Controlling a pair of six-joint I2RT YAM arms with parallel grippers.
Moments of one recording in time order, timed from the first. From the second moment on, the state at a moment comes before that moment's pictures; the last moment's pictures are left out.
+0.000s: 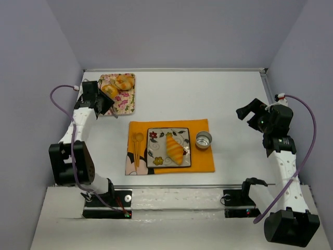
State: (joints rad) left arm 0.08 1.51 1.12 -0.38 0.01 -0.75; right arm -0.16 0.85 0.77 -0.34 -0.23 0.52
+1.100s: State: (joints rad) left arm -0.48 0.77 0.74 -0.81 0.26 -0.77; right arm -0.16 0.85 0.77 -0.34 -0.25 0.52
